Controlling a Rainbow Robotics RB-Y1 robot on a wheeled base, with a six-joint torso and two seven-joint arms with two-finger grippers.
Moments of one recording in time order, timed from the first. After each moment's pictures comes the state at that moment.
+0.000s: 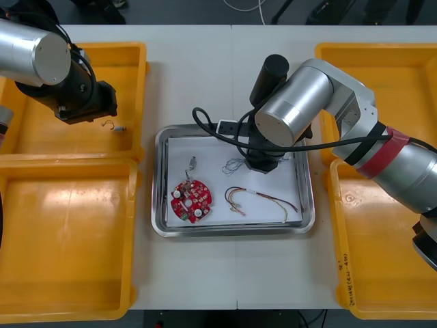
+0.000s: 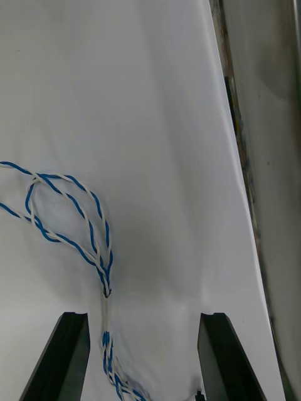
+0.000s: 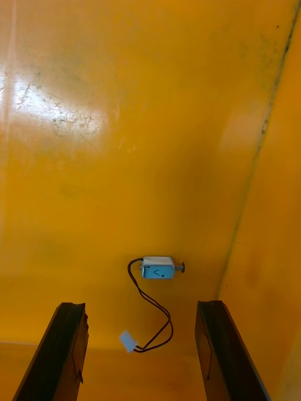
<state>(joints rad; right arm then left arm) -0.92 -0.48 0.73 -1.46 -0.69 1.42 2.04 -0.77 0.62 -0.17 -1.42 0.63 1.52 -1.05</state>
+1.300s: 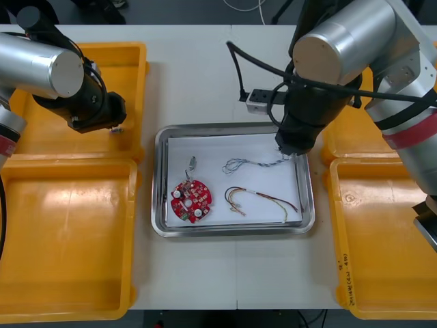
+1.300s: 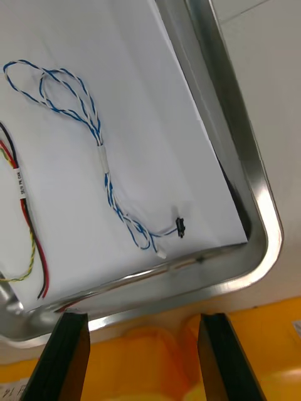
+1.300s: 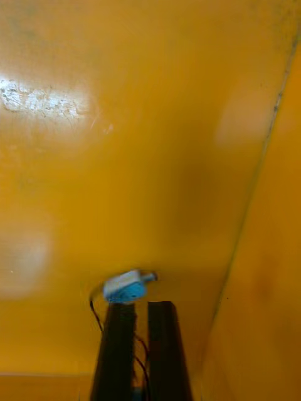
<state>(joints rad) -0.92 -0.48 0.41 -1.61 -0.71 1.89 2.00 -0.77 0.61 -0.22 -1.34 0.67 1.44 -1.05</state>
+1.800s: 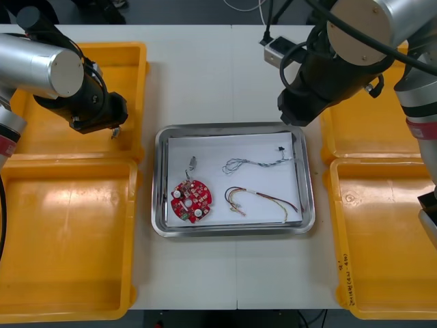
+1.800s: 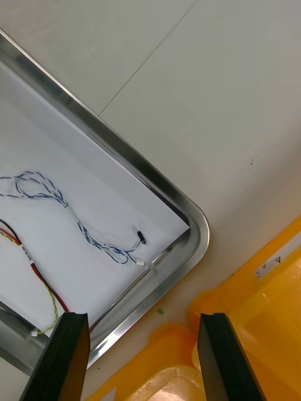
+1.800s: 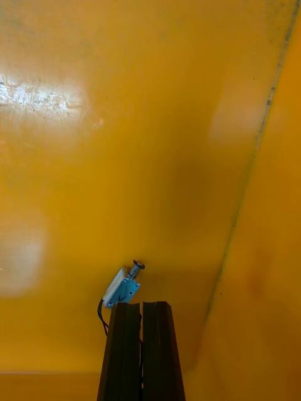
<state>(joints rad) -0.91 -0.49 0.27 -1.80 -0.68 1.92 1.60 -0.77 0.61 -0.22 -1.34 0.69 1.44 -1.05</state>
